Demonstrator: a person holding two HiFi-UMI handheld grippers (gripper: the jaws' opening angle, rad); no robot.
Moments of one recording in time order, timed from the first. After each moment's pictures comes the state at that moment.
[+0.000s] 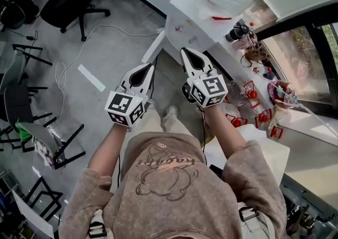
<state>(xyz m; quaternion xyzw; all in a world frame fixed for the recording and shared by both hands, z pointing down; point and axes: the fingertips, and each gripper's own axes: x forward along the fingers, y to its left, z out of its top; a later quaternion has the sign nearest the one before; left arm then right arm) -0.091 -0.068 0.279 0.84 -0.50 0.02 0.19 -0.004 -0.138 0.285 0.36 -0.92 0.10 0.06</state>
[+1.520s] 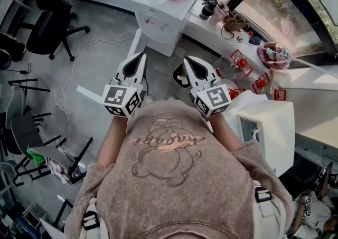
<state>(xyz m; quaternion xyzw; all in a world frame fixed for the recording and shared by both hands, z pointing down) -0.011 -0.041 0.233 0.89 -0.44 0.02 0.13 0.118 -0.018 0.247 0.46 -0.88 0.08 0.05</state>
